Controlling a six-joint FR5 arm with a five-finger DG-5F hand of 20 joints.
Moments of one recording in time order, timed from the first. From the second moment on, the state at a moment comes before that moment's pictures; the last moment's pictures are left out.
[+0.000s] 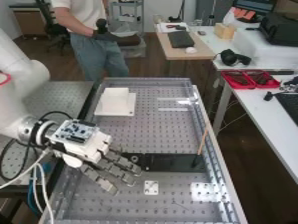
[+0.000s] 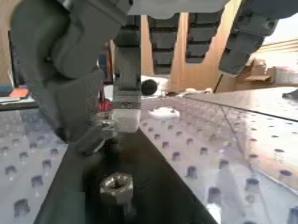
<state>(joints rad) 1.36 -1.95 -2.23 -2.19 -1.49 -0.73</state>
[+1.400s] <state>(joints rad) 1.55 -1.69 -2.27 -2.42 -1.78 -0.76</state>
